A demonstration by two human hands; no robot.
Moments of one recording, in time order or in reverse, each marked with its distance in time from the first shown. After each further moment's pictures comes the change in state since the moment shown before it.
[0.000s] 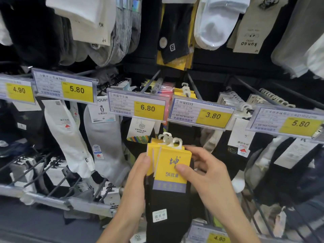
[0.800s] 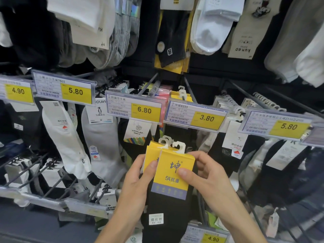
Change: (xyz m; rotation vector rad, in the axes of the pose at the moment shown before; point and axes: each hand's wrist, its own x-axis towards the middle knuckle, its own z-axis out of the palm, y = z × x) left_hand -0.003 0.003 0.006 0.031 -0.030 0.068; right_hand -0.002 0.003 -0.017 0.170 -0.188 -0.020
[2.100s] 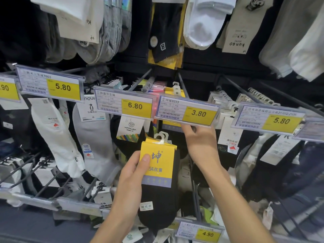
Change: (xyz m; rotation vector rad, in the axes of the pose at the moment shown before) left_hand 0.000 -0.003 0.008 -0.001 0.060 -0.035; right_hand 0.092 0.009 -0.013 -0.420 0.442 -0.114
